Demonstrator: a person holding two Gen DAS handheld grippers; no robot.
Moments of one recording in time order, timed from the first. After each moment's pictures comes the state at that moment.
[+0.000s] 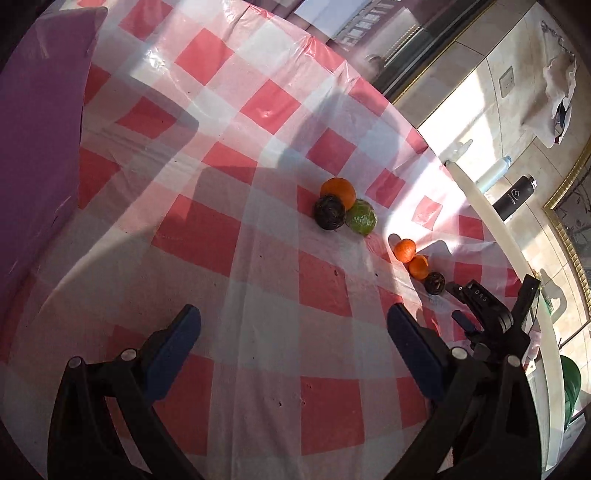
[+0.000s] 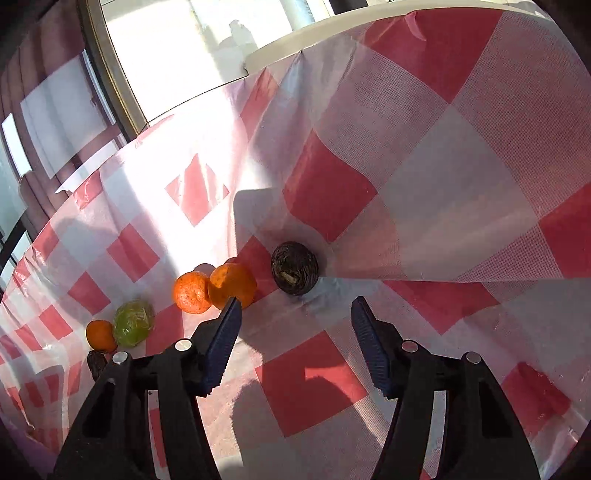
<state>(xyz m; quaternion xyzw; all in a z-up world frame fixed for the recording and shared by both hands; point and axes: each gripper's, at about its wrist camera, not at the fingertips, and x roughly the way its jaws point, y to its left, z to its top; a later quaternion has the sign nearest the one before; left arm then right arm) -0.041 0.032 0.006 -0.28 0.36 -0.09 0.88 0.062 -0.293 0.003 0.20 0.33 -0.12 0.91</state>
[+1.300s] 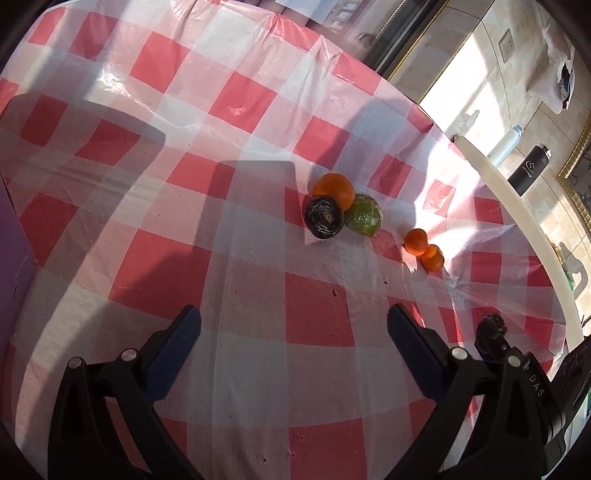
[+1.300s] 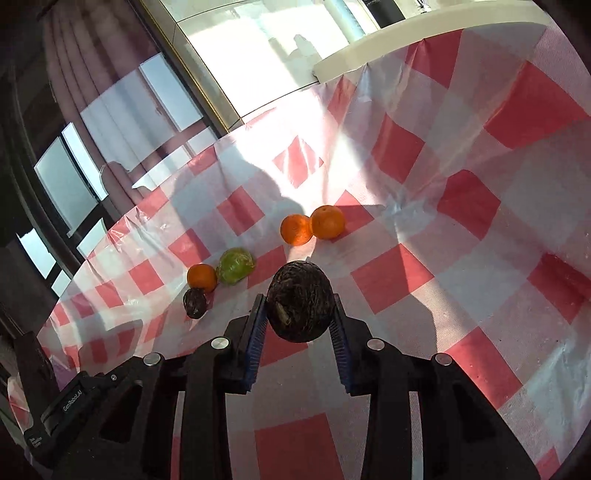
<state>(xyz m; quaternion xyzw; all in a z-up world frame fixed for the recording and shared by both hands) 0.012 0.004 0.015 -0.22 0.39 -0.08 0.89 -0.033 -0.240 0.013 0.25 0.28 0.02 0.93</state>
